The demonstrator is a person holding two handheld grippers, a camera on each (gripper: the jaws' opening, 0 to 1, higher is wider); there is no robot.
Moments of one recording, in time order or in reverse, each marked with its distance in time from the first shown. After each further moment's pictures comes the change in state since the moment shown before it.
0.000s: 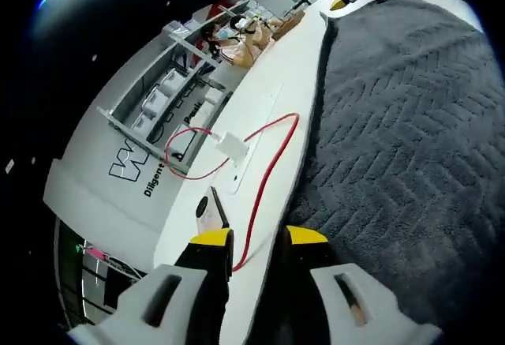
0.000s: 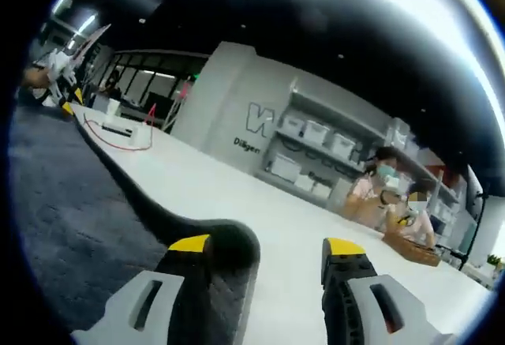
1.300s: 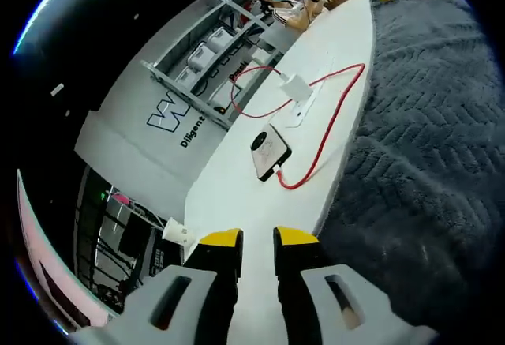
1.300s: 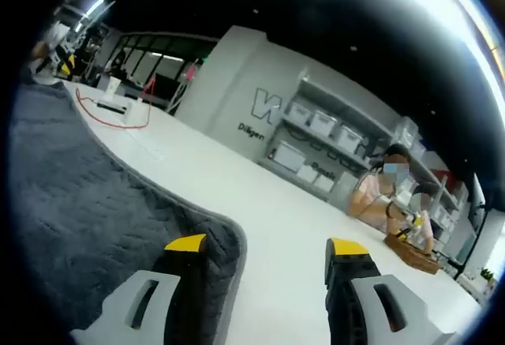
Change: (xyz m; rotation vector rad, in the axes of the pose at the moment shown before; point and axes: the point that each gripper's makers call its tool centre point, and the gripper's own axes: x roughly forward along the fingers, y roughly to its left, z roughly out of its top) left arm -0.068 0.054 -0.092 -0.327 0.132 0.200; right arm 0.048 -0.003 -0.009 -0.103 0.070 0.022
